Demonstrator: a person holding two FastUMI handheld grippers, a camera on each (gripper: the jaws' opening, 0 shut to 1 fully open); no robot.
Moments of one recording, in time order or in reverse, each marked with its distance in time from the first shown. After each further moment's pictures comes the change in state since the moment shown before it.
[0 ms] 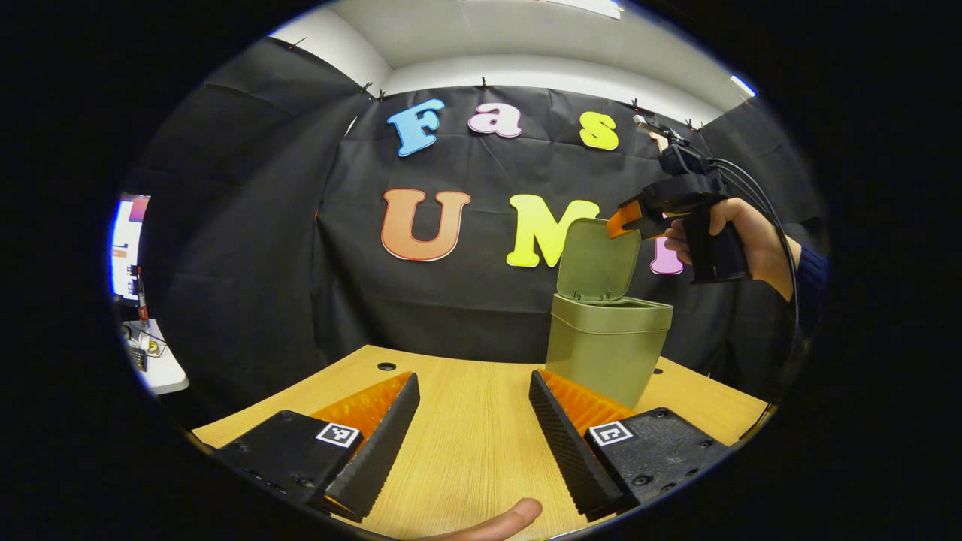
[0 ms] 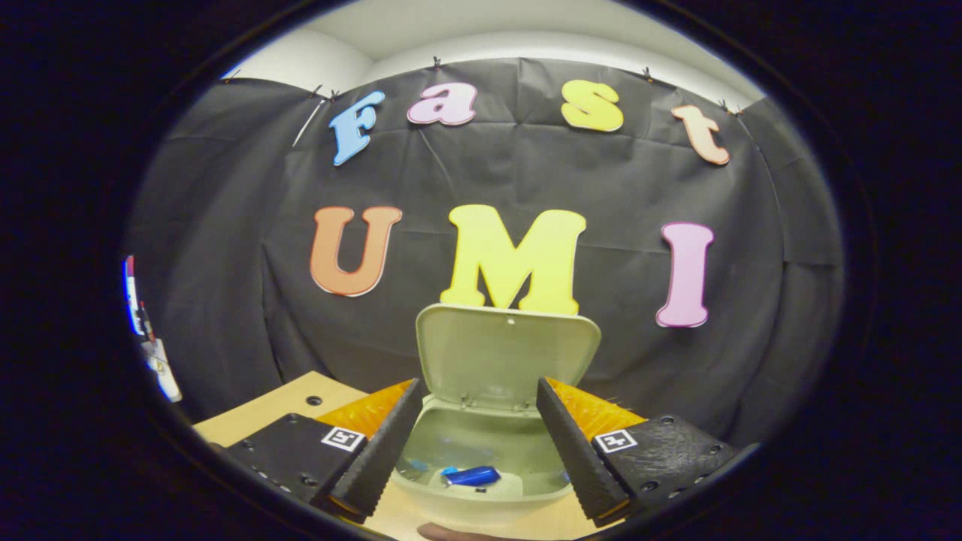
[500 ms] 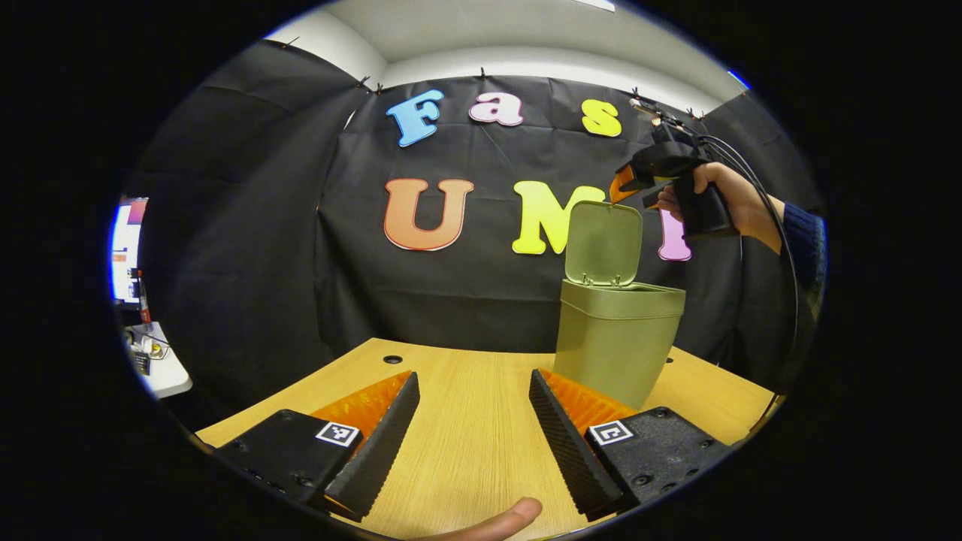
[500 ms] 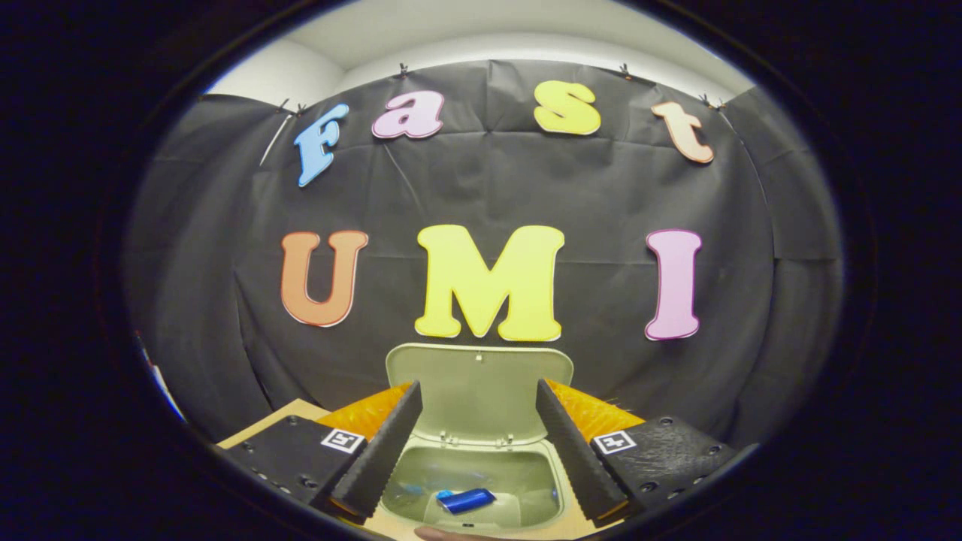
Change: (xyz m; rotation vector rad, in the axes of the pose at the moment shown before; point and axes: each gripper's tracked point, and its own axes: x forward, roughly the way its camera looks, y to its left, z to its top) left arm 0.010 0.012 -0.011 0.025 0.028 0.017; right arm 0.048 -0.015 0.043 0.050 -0.011 -0.047
